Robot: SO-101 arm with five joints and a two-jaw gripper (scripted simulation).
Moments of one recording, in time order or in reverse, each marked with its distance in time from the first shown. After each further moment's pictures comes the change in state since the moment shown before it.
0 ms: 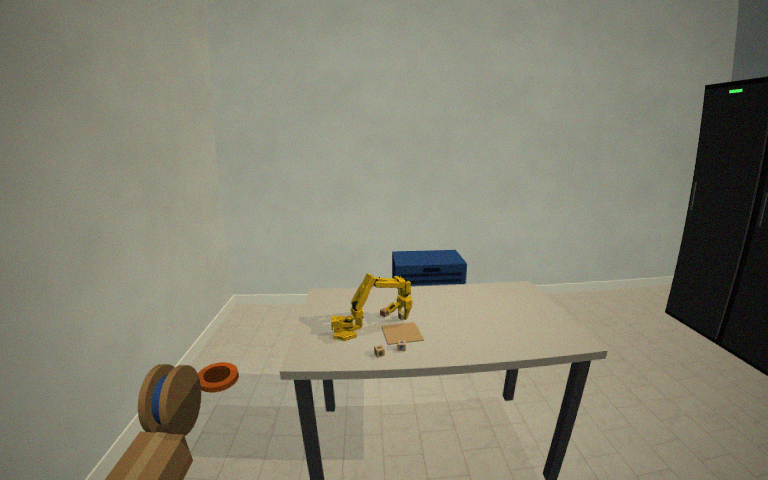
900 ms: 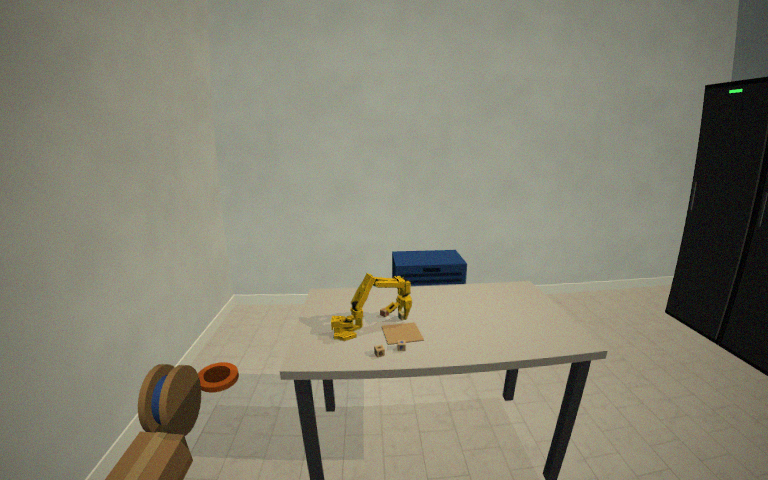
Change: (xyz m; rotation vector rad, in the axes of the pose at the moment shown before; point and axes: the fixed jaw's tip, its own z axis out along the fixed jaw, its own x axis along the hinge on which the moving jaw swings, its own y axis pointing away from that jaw) arm 0.000 -0.002 0.000 0.000 0.001 -0.007
